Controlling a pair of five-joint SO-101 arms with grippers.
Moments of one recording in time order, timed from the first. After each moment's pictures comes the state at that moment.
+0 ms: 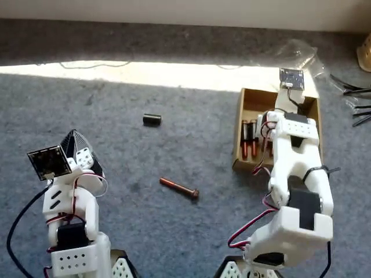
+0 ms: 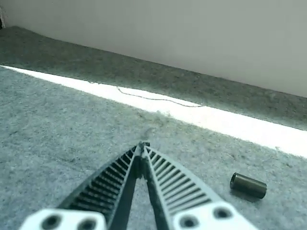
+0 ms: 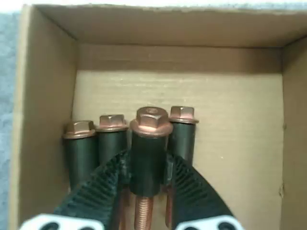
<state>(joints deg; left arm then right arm) -16.3 -103.5 95.9 30.3 12.8 6.8 7.2 21.3 39.6 7.1</state>
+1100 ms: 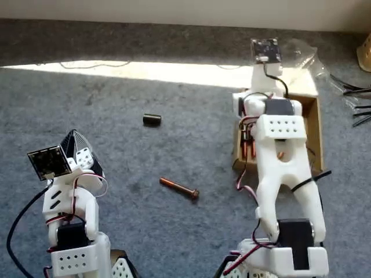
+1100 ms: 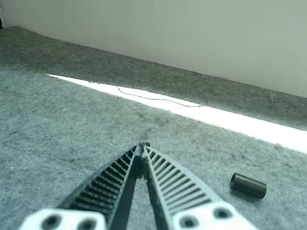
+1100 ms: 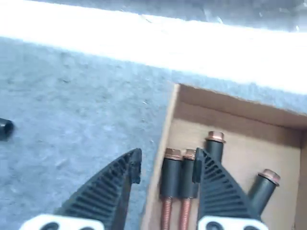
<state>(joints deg) -16.3 -103.5 95.9 30.3 12.8 -7.8 -10.2 14.5 51.6 7.1</state>
